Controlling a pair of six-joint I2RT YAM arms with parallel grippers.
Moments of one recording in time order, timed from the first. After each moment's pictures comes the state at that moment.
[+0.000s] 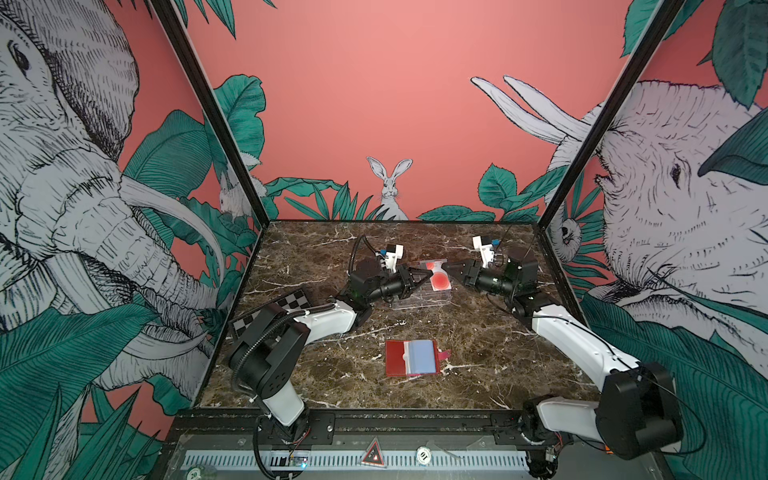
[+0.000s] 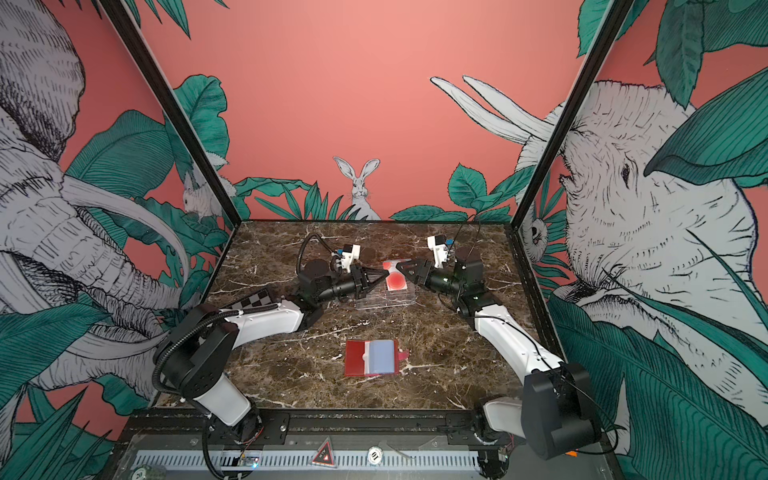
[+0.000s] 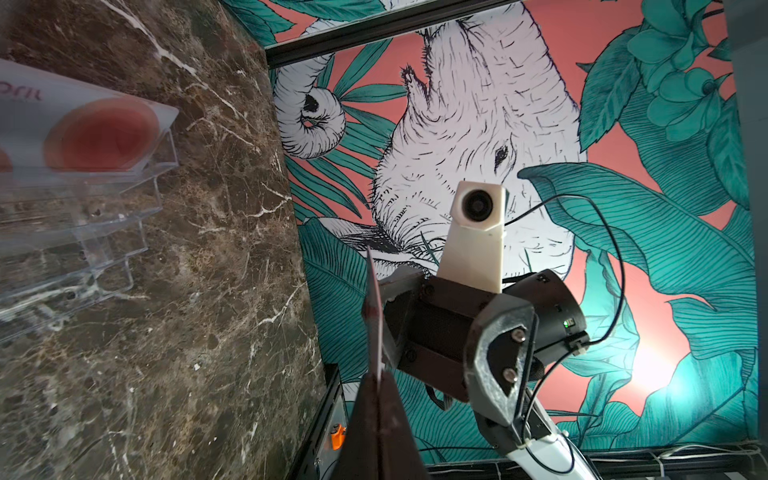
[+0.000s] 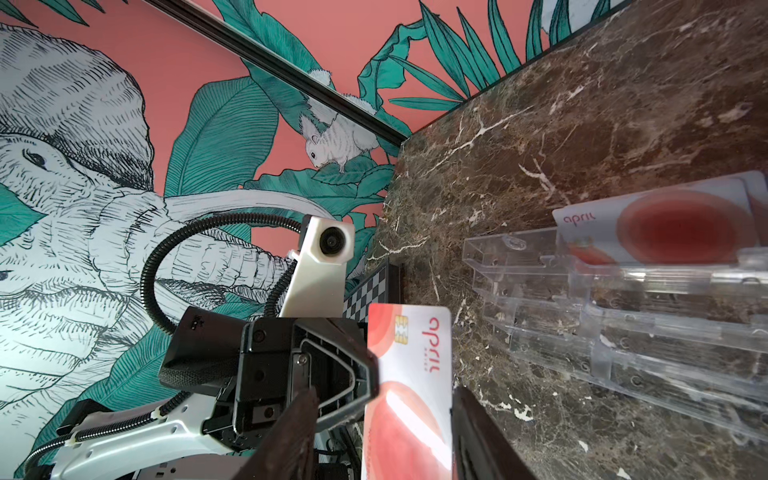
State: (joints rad) left arm -0.67 1.65 0.85 0.80 0.61 -1.35; right arm 0.28 1.28 0.81 0.19 -0.79 0.84
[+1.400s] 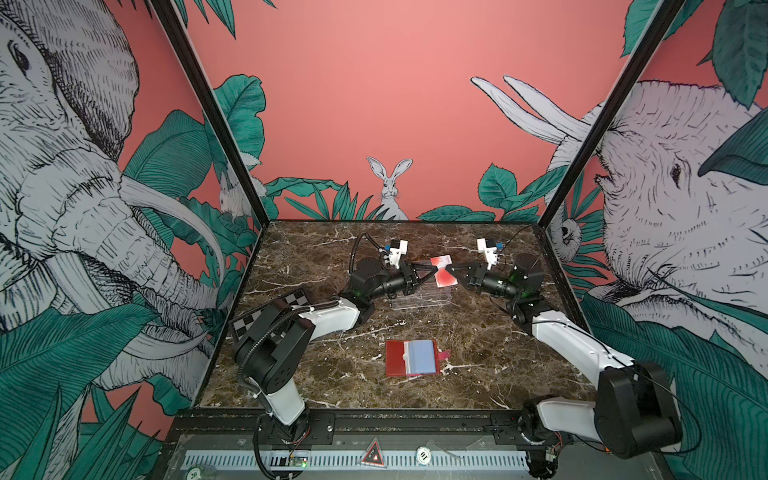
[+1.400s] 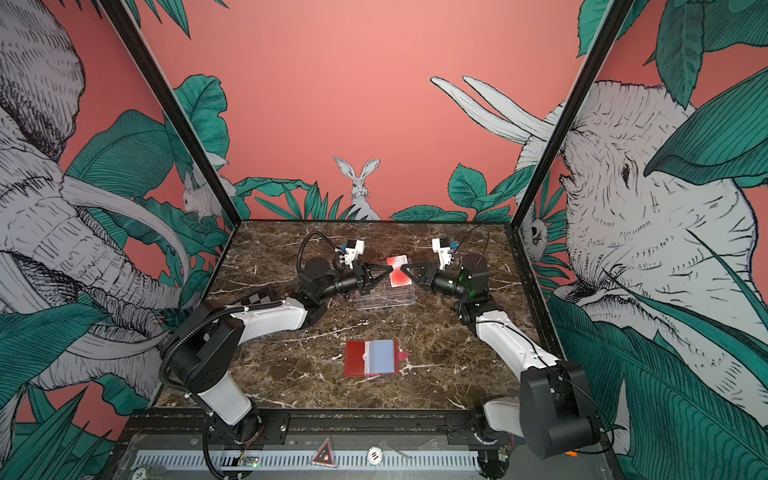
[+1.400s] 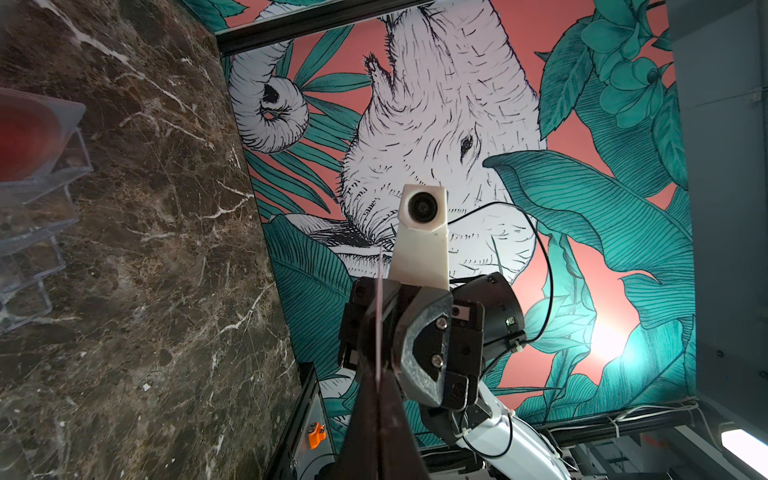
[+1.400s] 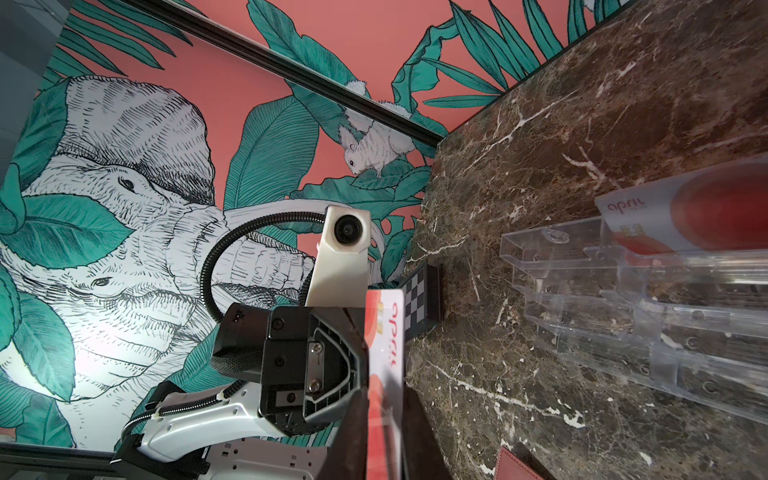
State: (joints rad) left arm -0.68 1.69 0.90 0.89 0.64 -1.39; right arm 0.24 1.28 0.72 0.43 -0.89 1.04
